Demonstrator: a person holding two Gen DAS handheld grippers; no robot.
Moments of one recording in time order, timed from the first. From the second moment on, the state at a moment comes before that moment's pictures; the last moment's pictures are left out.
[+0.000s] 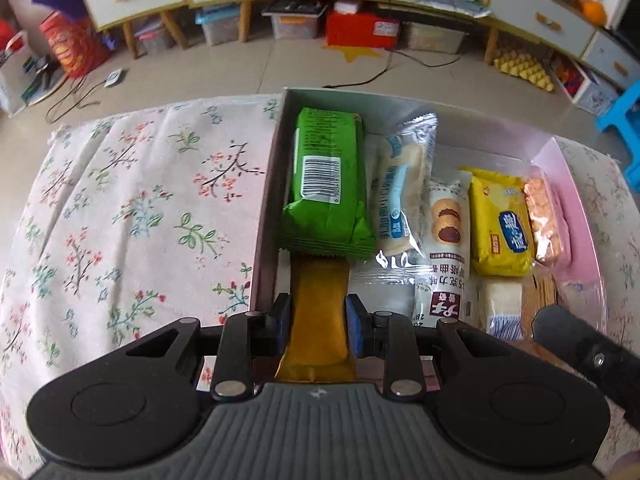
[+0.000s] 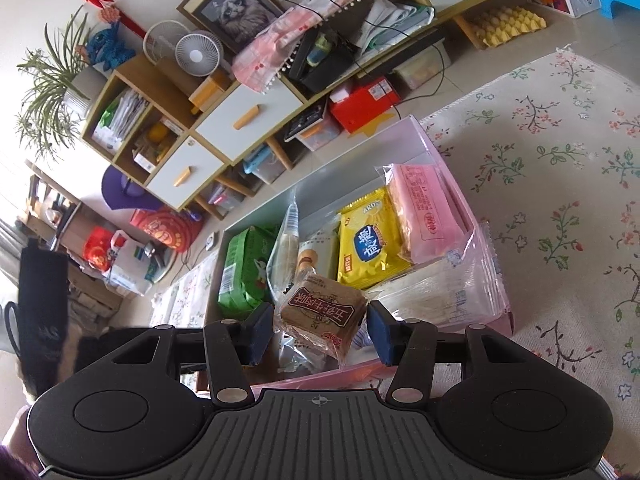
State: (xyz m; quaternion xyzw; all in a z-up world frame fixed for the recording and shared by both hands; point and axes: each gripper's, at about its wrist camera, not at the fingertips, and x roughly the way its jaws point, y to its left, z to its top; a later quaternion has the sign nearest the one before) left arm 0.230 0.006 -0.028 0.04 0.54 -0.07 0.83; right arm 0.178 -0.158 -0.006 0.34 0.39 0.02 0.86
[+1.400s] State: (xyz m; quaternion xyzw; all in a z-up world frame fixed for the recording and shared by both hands) left arm 0.122 0.047 0.012 0.00 0.47 -0.11 0.88; right arm 0.134 -0.140 0.046 0.22 0.42 0.03 0.88
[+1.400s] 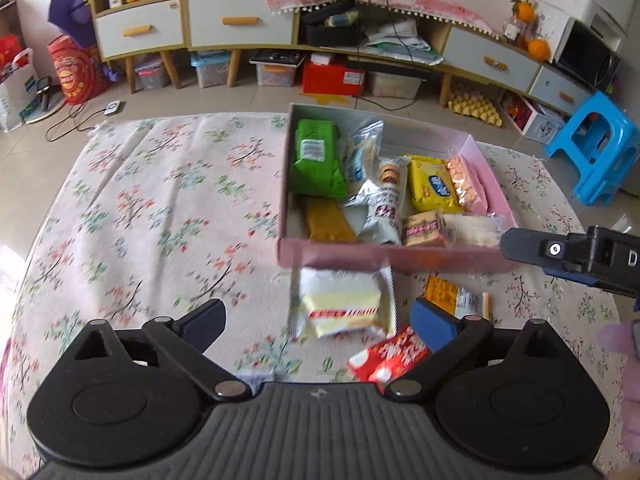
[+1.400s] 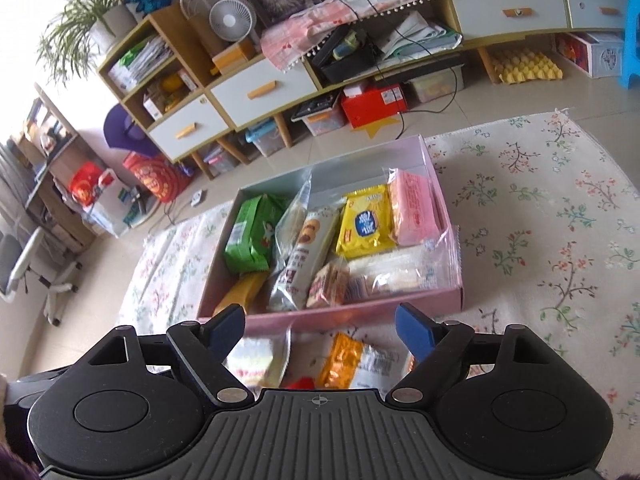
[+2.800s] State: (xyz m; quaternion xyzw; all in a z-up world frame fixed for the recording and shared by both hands) left arm 0.068 0.032 -0.045 0.13 0.37 -0.21 0.89; right arm 0.072 -0.117 -0.022 0.10 0.44 0.13 0.88
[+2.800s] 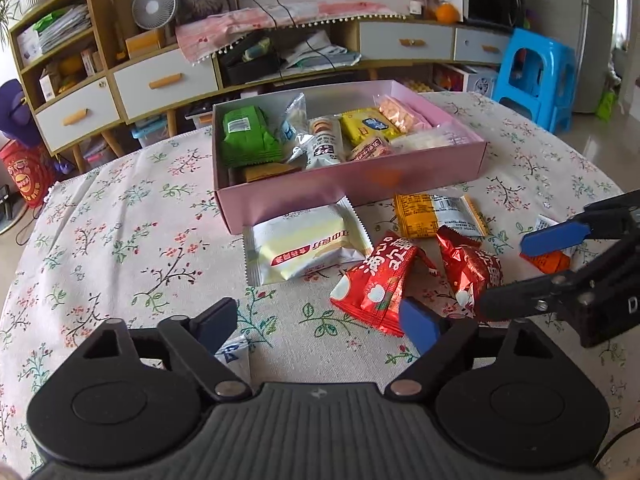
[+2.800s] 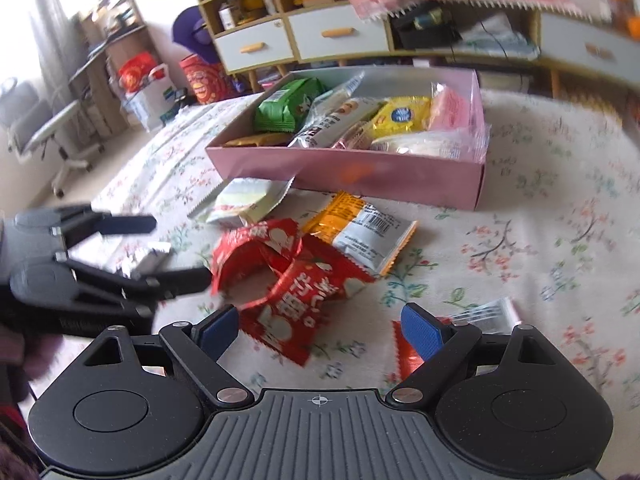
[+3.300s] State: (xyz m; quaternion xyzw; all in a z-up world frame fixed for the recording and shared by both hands) left arm 0.076 0.012 -0.048 0.11 0.38 -0.27 0.88; right arm 0.089 -0.127 -0.026 0.14 0.48 0.10 0.86
